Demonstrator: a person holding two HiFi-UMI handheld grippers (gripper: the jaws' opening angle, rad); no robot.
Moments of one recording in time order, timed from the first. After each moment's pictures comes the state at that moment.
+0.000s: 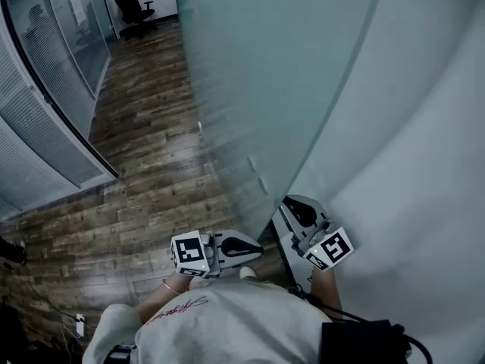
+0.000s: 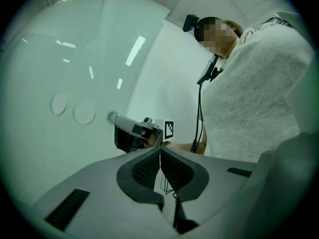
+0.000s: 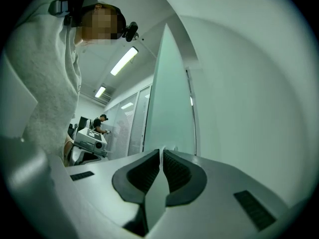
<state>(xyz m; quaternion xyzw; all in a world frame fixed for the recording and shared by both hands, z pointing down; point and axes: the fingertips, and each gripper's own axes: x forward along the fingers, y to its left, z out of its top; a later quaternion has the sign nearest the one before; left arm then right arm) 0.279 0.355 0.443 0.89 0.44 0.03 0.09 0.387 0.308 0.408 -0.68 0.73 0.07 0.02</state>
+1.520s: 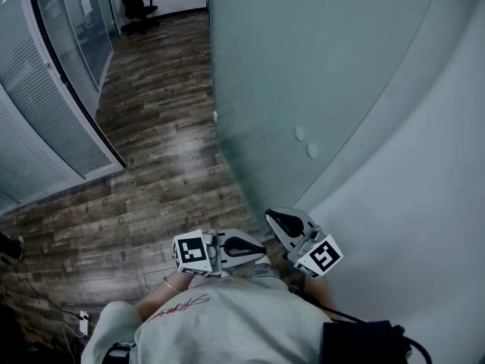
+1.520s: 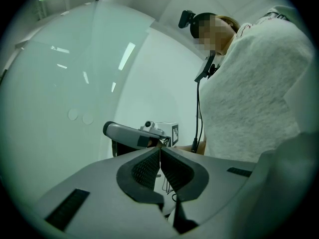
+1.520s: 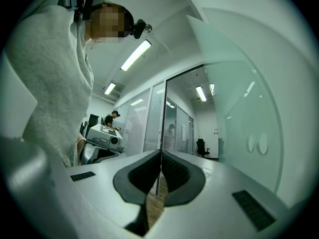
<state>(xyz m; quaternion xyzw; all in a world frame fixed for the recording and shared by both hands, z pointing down) 0.130 0.325 0.442 0.88 0.47 0.01 0.07 0.195 0.265 0.424 -0.65 0.76 0.06 -0.01</state>
